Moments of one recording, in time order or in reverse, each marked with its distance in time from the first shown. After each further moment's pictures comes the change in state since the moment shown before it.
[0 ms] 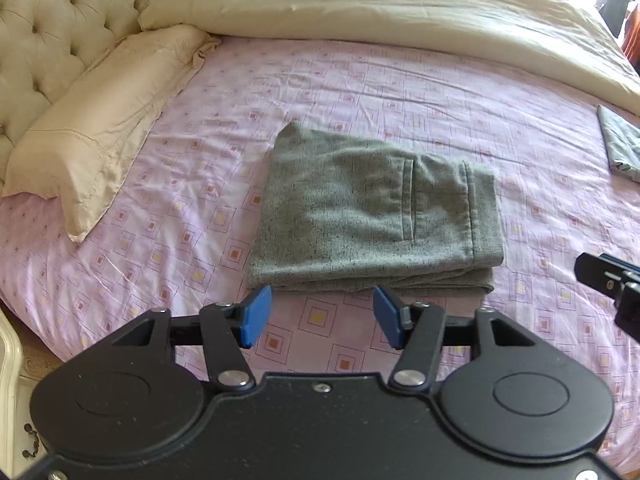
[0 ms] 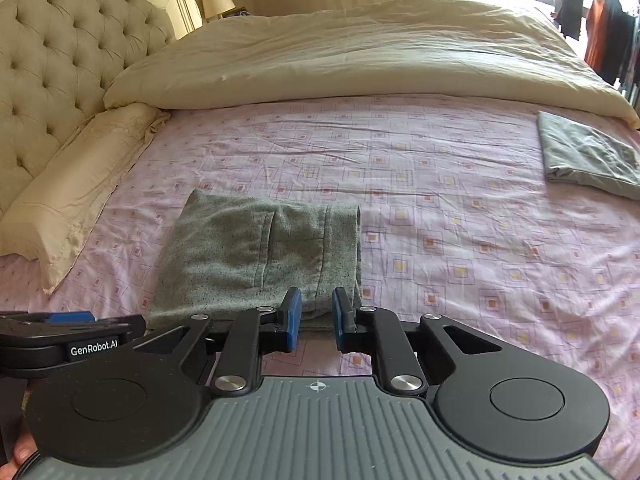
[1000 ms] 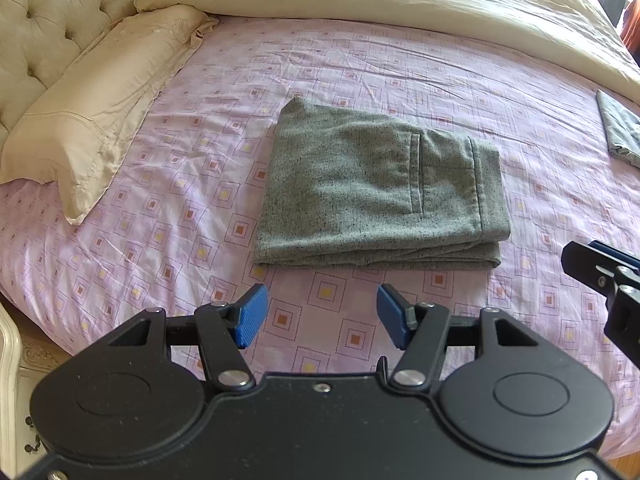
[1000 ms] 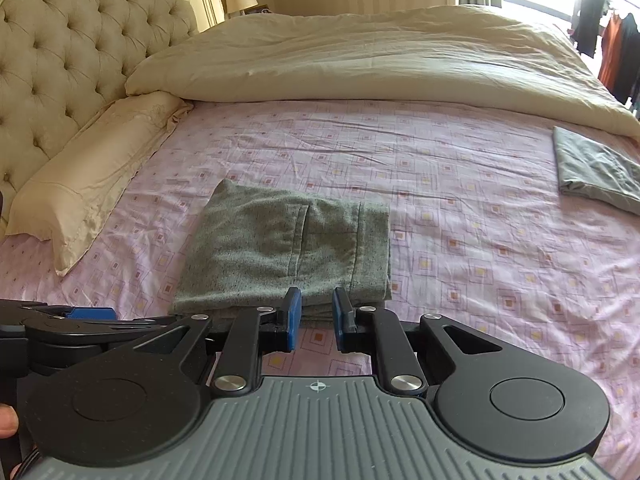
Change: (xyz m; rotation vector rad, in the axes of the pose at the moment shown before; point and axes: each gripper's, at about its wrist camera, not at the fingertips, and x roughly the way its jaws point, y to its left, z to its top) left arm 0.007 0.014 -0.011 0.003 0.063 -0.012; right arm -0.008 0.039 -0.010 -0.043 -0.005 0.001
